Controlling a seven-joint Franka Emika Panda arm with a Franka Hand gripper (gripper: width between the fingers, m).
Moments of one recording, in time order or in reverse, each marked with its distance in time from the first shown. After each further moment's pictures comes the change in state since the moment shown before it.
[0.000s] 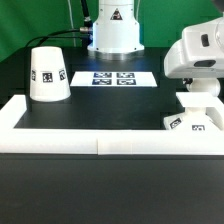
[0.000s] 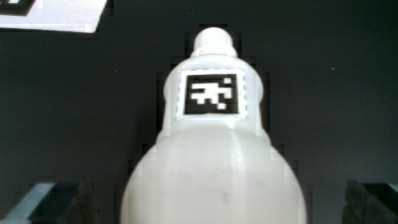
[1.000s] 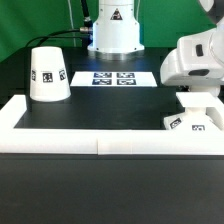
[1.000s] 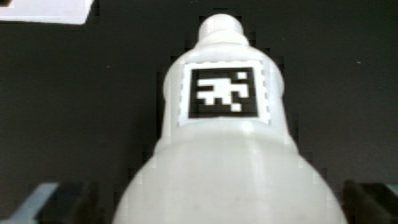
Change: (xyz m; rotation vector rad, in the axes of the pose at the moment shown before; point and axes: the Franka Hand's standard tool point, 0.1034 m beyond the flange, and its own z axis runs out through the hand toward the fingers) arm 0.006 0.004 0.019 0.002 0.003 0.008
